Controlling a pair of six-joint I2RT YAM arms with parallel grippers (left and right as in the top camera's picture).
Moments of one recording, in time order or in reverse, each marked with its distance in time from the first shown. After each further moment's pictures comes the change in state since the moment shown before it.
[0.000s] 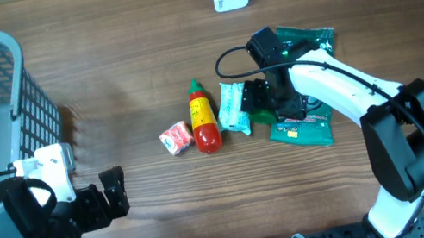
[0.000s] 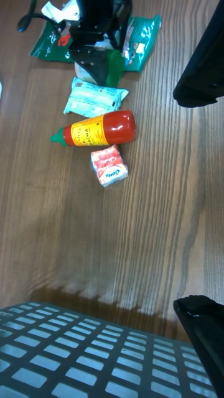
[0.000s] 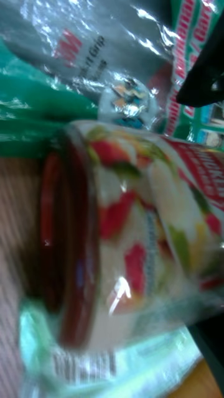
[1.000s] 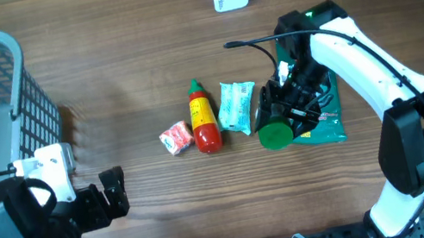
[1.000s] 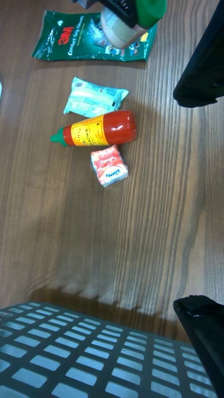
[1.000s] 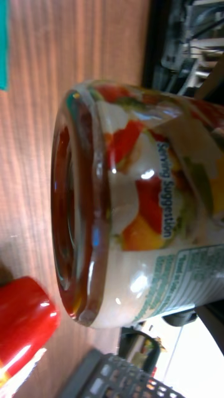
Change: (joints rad) left arm 0.000 0.000 0.000 0.000 0.000 0.000; right arm -0.118 0.000 0.246 -0.703 -0.501 -0.257
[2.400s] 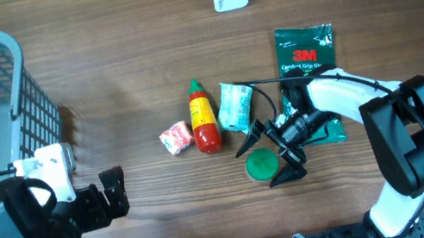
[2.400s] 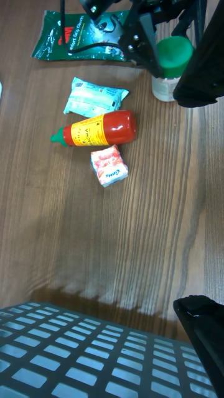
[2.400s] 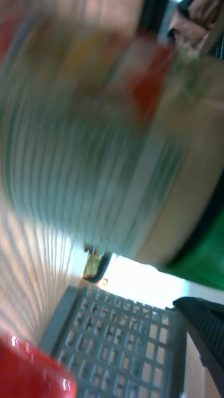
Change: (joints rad) left arm 0.000 0.000 0.000 0.000 0.000 0.000; right arm 0.020 0.000 -0.518 0.511 -0.469 0.234
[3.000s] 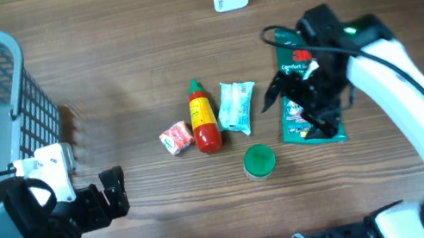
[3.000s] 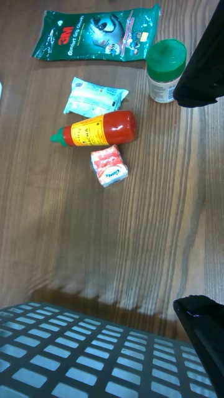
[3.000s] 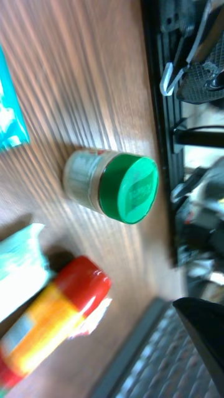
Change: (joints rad) left arm 0.000 0.000 0.000 0.000 0.000 0.000; right arm -0.050 -0.317 0.396 -0.337 0.622 0.248
